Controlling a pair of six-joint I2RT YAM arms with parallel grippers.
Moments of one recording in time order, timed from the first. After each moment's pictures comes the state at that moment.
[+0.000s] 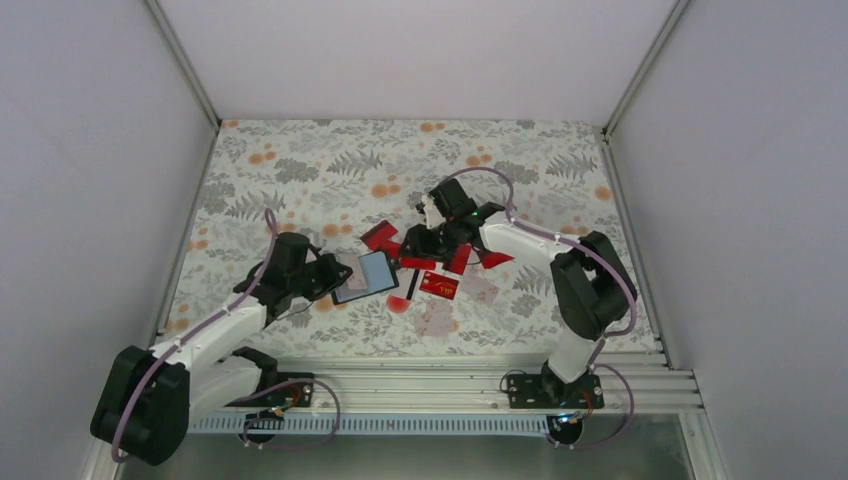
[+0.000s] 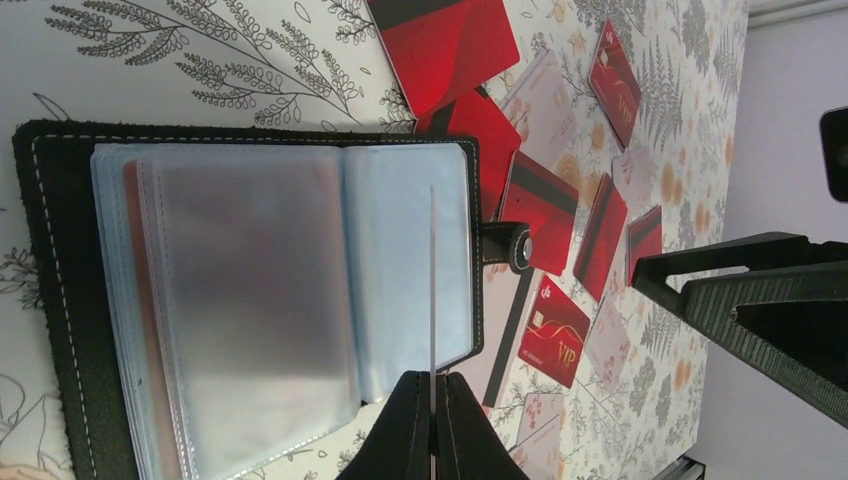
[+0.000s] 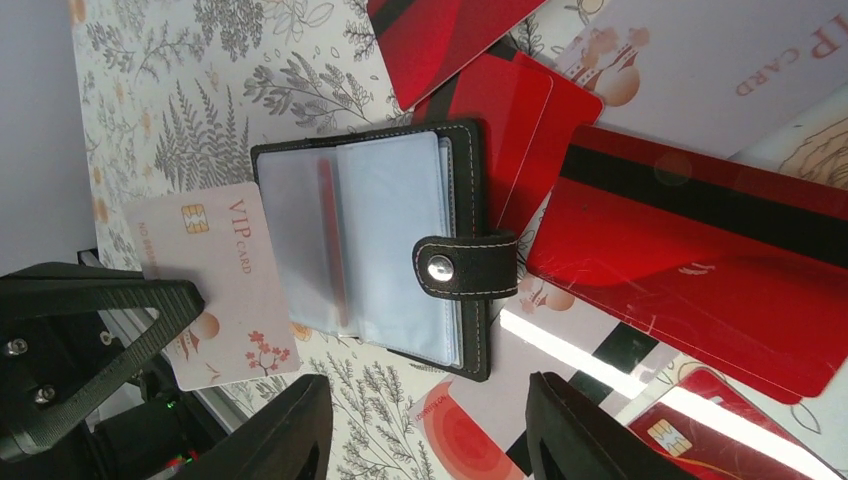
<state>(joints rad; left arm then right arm) -0.37 1.01 0.39 -0.14 0.37 -0.95 0.65 1.74 1.15 -0.45 -0.50 0.61</state>
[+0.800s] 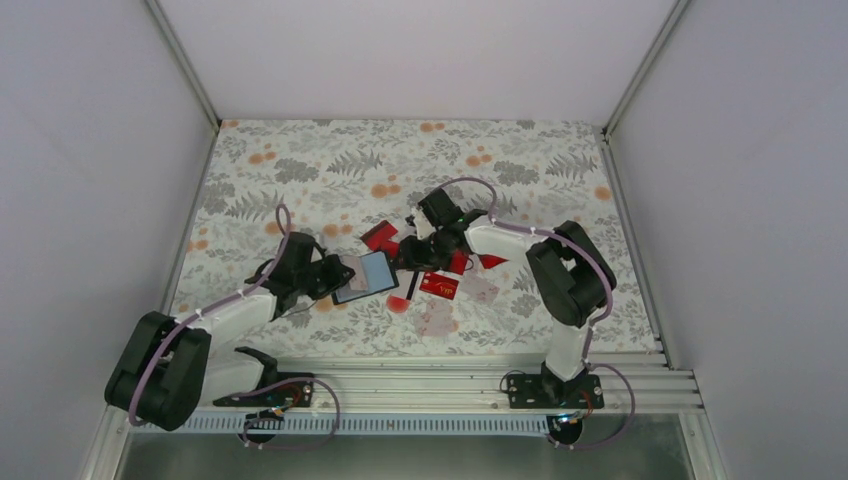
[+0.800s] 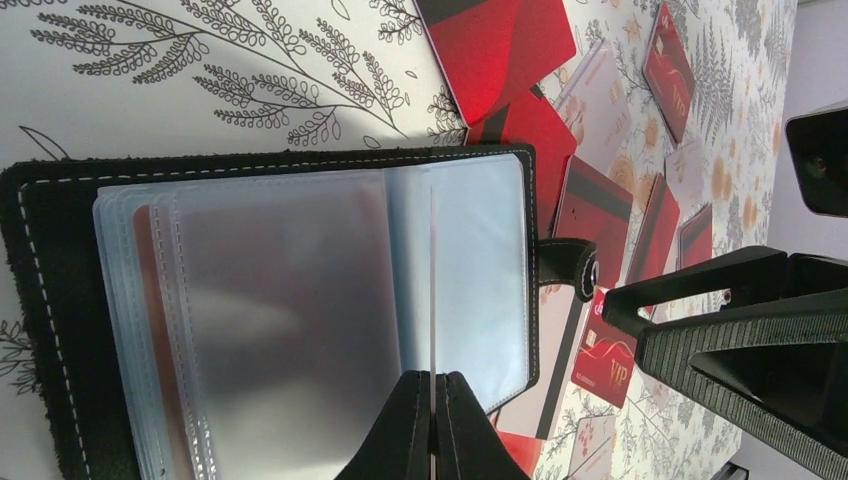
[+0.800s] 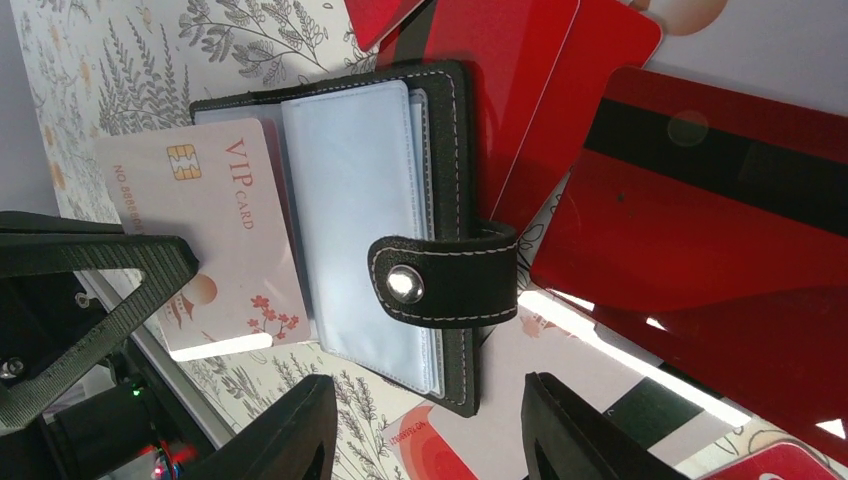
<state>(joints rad) -0.36 1.18 0.37 0.01 0.38 -0.89 0.68 1.86 1.14 -0.38 -0.55 0.60</state>
